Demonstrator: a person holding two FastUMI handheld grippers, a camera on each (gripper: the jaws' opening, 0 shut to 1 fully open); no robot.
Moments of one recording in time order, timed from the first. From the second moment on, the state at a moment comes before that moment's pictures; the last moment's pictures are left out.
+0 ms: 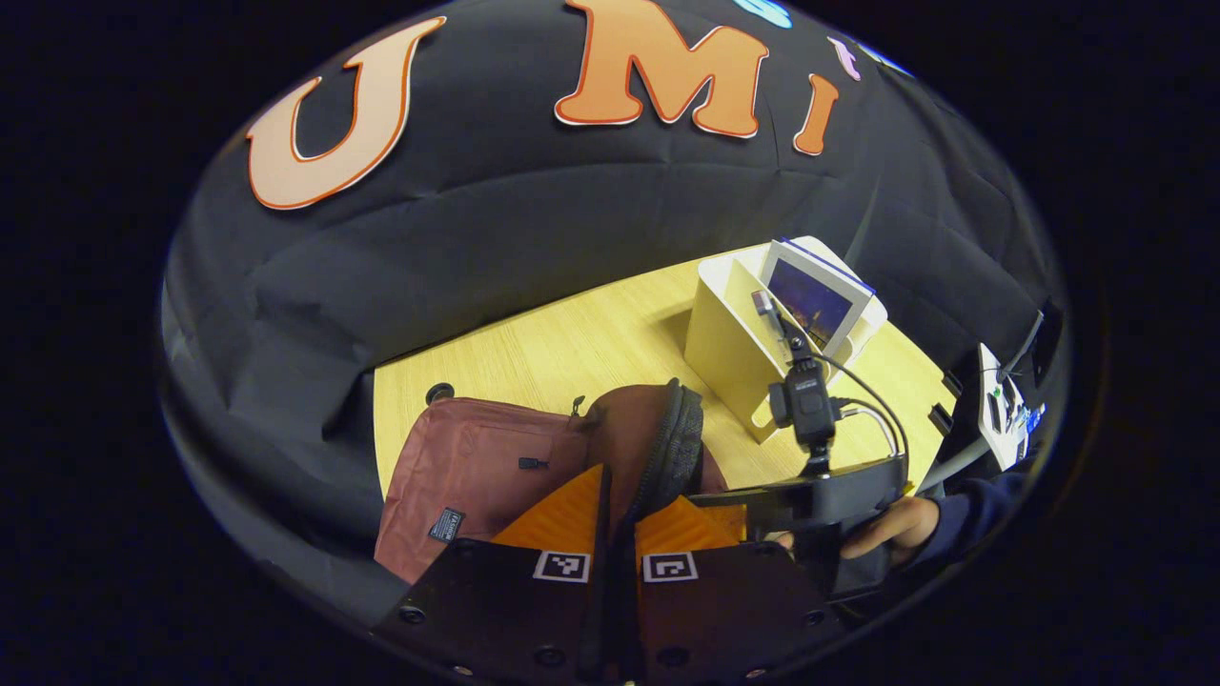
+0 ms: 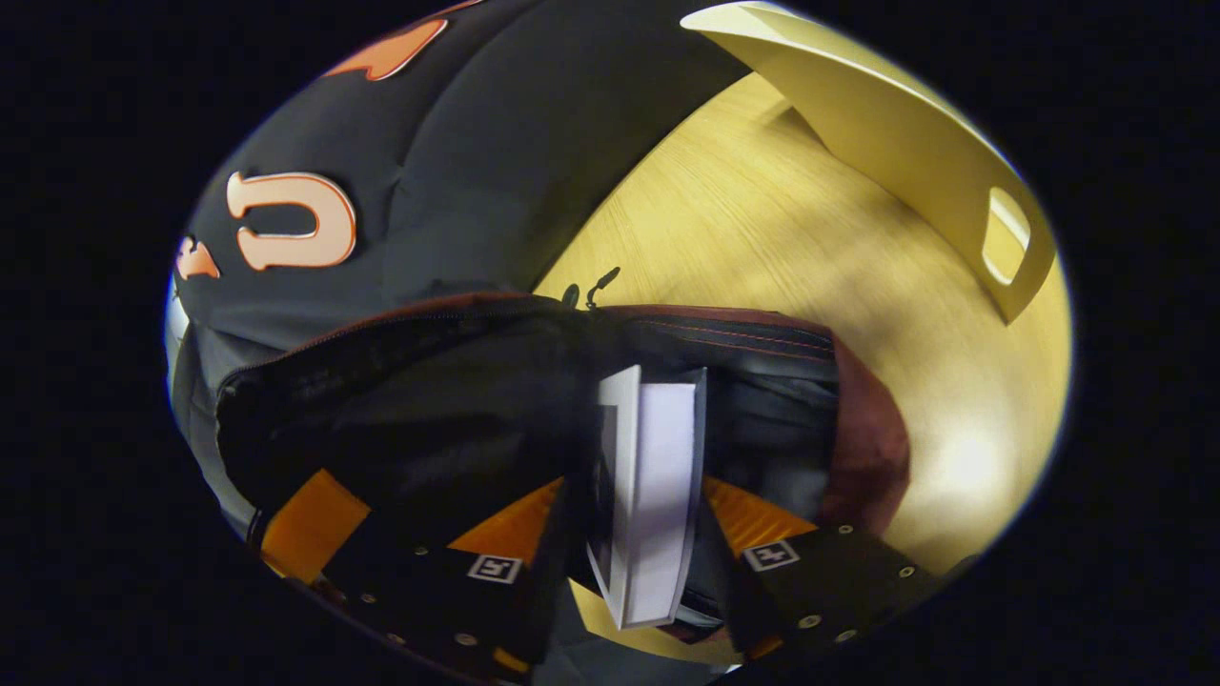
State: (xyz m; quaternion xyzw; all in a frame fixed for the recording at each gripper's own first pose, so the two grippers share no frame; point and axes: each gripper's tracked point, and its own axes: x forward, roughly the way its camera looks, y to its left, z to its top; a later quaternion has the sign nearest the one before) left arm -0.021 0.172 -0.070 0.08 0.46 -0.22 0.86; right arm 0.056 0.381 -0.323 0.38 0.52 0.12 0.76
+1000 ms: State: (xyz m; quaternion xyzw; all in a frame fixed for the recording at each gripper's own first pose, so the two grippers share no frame) left arm -0.032 0.154 -0.112 0.05 0.50 -0.16 0.85; right arm 0.016 0.099 -0.226 -0.03 0.54 0.08 0.84
